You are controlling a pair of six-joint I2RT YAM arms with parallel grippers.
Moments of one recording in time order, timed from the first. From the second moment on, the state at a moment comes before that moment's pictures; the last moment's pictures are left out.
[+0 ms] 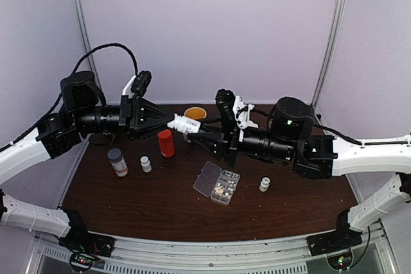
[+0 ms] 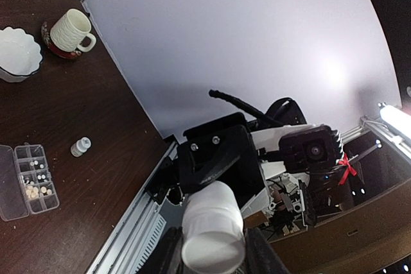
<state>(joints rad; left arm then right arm) -0.81 1.04 1.05 -0.09 0.67 -0.96 1.17 1.34 1.03 0.38 -0.15 -0.11</state>
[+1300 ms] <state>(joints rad) -0.83 1.15 1.25 -0.37 0.86 0.48 1.08 1.37 0.96 0.73 -0.54 0.96</state>
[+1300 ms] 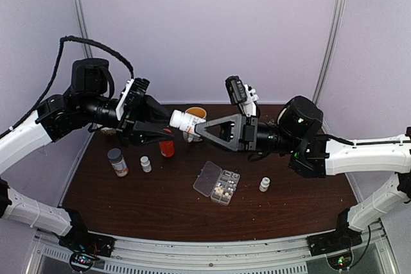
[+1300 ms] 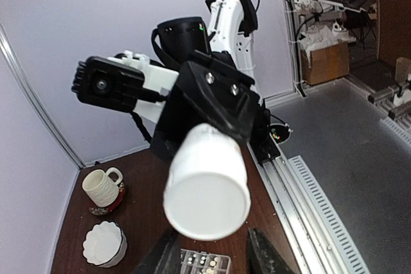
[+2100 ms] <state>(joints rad) -0.83 1.05 1.17 -0.28 0.64 0.29 1.03 1.16 0.87 0.55 -0.47 0.59</state>
